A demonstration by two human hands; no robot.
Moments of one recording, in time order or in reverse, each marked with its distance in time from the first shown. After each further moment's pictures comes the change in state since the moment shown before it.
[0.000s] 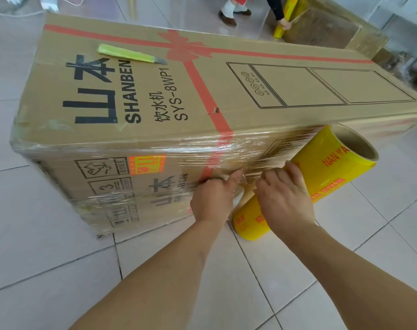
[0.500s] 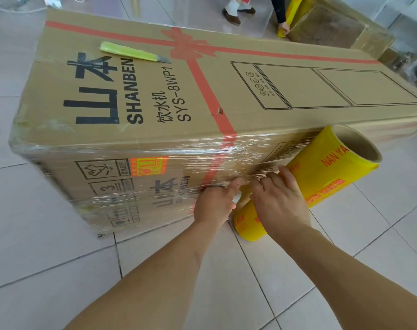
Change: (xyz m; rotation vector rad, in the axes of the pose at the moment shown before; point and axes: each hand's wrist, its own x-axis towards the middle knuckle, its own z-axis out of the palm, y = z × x) left_hand 0.008 -0.025 0.023 -0.355 -0.151 -0.112; right_hand 0.001 -0.010 0.006 -0.050 -0.097 -0.030
